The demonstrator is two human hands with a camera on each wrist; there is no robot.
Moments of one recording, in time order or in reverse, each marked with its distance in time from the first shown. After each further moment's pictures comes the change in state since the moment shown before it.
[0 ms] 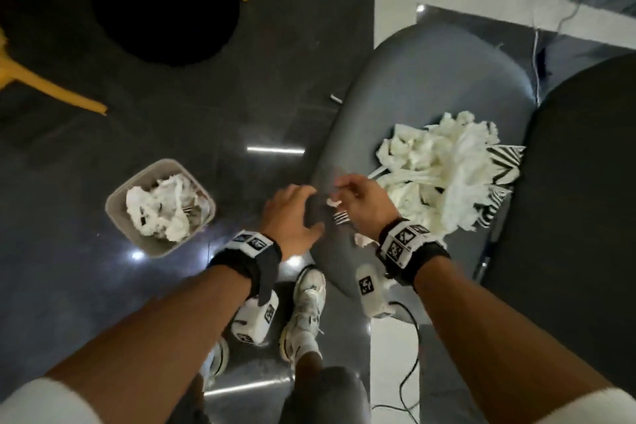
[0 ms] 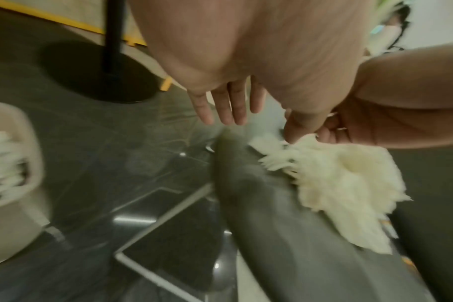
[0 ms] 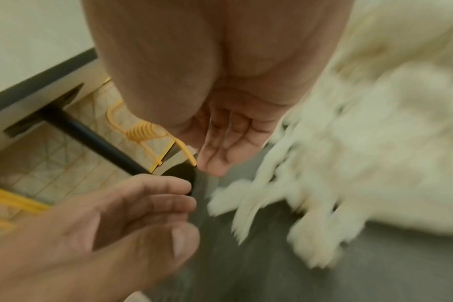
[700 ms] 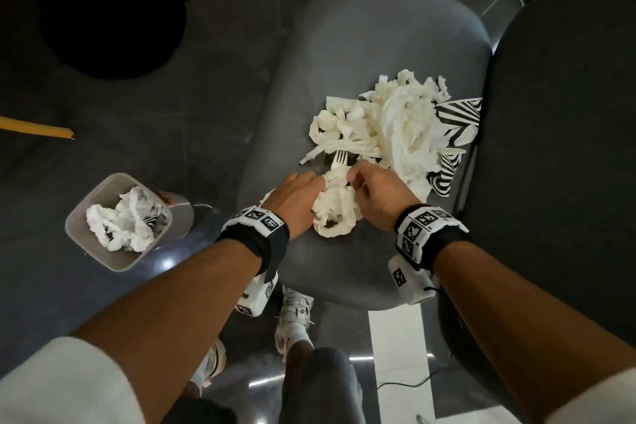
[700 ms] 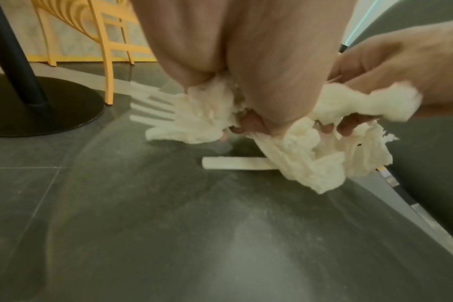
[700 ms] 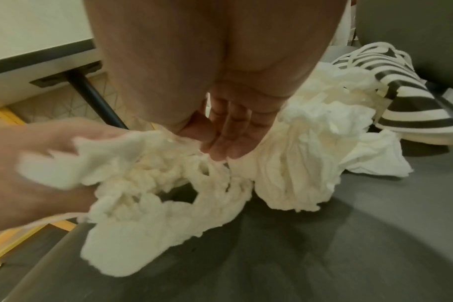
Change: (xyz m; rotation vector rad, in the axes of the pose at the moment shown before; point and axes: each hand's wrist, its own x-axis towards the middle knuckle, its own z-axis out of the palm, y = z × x) left_hand 0.053 0.115 0.069 0.347 -0.307 0.159; right_hand -0.005 0.104 -0.133 -0.384 -0.037 -0.147
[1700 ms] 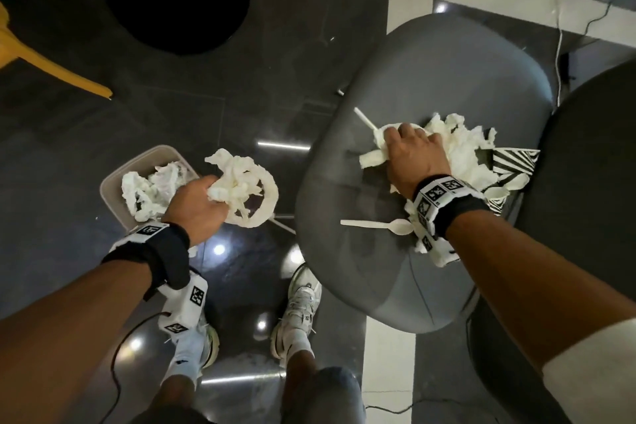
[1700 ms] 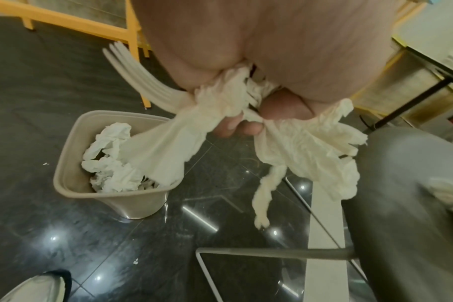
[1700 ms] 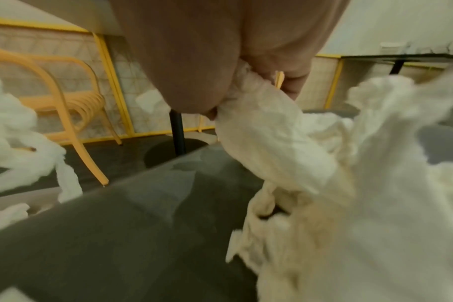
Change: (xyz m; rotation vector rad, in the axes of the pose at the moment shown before) left_hand -0.137 -0.188 -0.034 -0.637 0.403 -0.559; right_hand 0.076 -0.103 0.001 -0.882 0.183 -0.110
